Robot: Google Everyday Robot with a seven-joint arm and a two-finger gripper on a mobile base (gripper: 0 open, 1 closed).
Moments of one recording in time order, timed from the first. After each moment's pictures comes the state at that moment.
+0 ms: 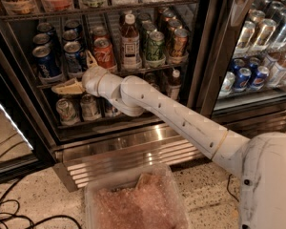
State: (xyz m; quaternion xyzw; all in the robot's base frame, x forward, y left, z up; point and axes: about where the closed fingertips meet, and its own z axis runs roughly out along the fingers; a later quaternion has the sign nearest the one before) arm 0.735 0.233 0.819 -0.41 0.54 0.27 0.68
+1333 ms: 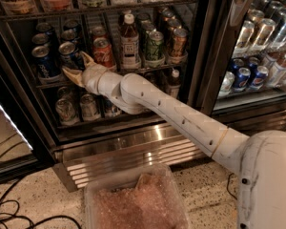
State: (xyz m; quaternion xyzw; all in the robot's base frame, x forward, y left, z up) arm 0.738 0.234 0.824 -0.41 0.55 0.28 0.68
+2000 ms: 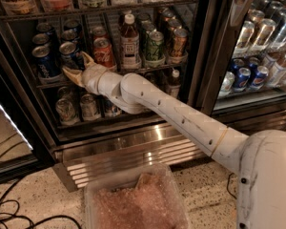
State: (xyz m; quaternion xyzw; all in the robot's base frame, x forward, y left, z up) arm 0.737 0.236 0.822 -0.41 0.55 0.28 0.67
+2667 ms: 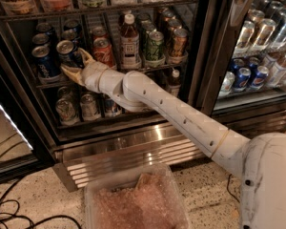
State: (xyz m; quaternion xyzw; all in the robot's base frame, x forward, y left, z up) arm 0.725 0.237 0.843 -0.43 0.51 0.29 0.69
